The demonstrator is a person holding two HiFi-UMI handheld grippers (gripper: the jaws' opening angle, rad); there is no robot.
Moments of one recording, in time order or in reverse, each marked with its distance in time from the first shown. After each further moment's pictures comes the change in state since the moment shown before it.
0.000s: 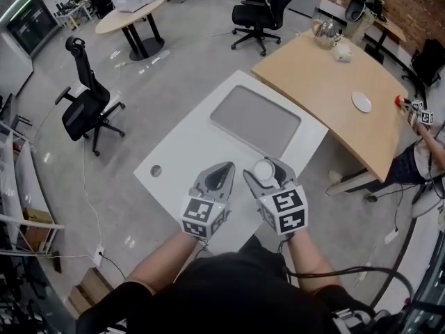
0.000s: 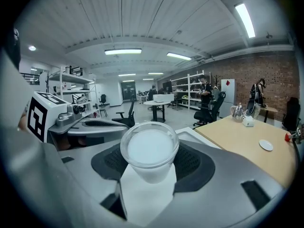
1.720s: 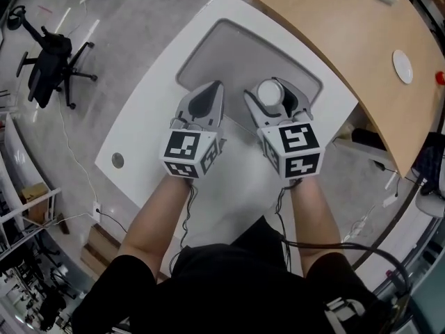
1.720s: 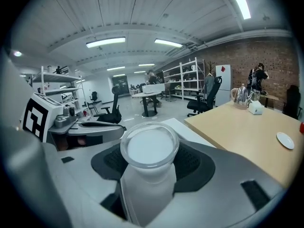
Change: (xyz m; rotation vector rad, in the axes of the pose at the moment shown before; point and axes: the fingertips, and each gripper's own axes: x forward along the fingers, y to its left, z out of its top) left arm 0.293 0.166 -0.093 -0.102 0.098 0.107; right arm 0.255 -0.227 -0.048 0.078 0.090 -0.034
